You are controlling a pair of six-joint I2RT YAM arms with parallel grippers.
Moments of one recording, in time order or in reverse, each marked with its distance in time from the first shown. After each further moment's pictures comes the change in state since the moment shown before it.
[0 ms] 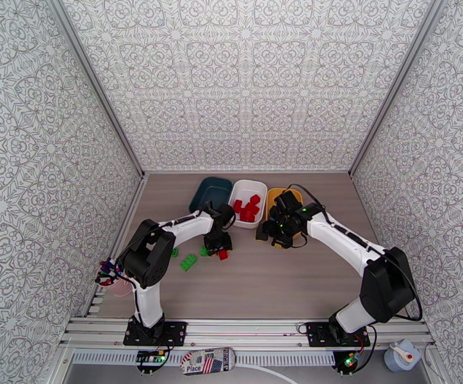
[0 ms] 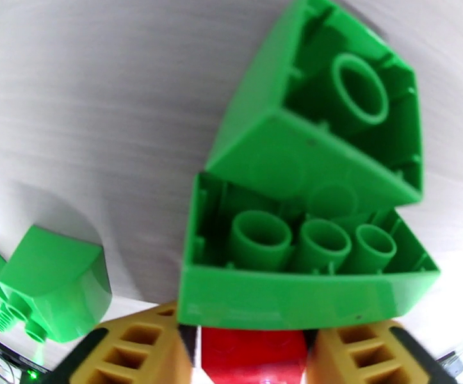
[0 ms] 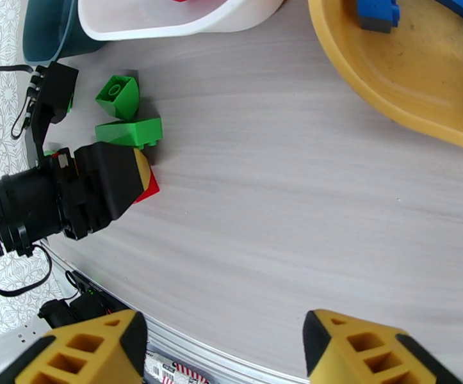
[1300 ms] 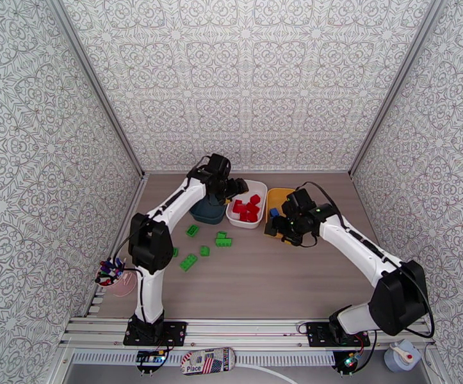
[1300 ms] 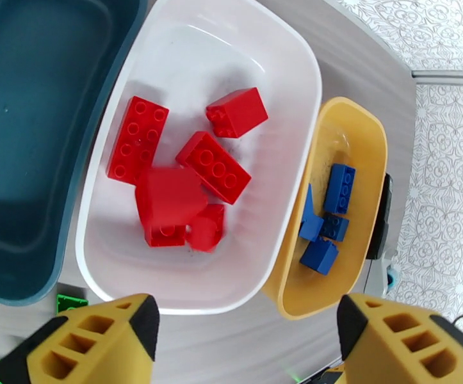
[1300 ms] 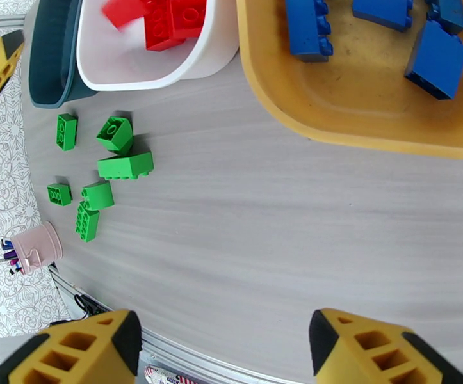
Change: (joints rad) left arm 0.140 0.143 0.650 0.057 0.227 0.057; right arm -0.081 -0.103 -0.035 -0.009 0.044 0.013
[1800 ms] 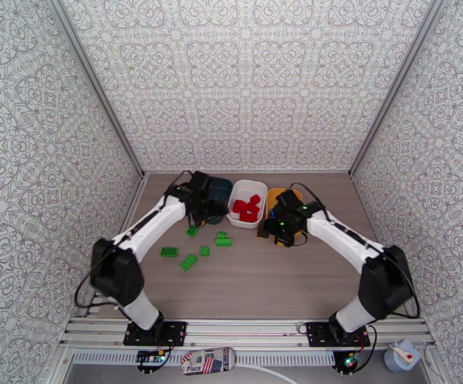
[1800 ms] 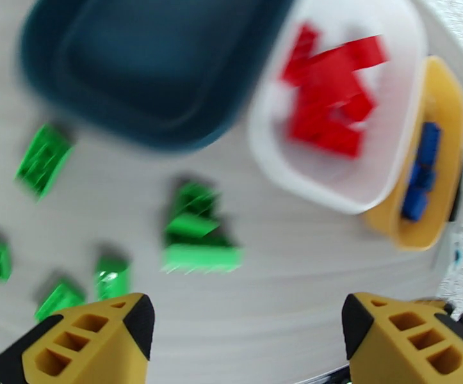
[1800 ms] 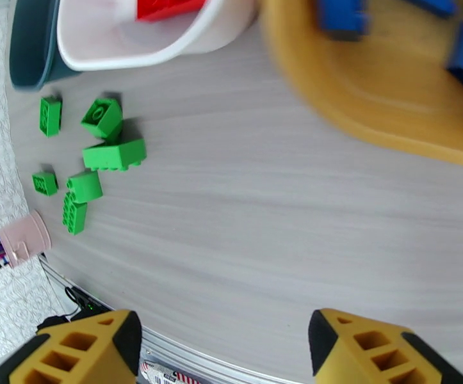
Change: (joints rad) left arm 0.031 -0.450 -0.558 -0.101 -0.199 0.046; right arm 0.101 0.177 0.095 0.002 -0.013 0.005
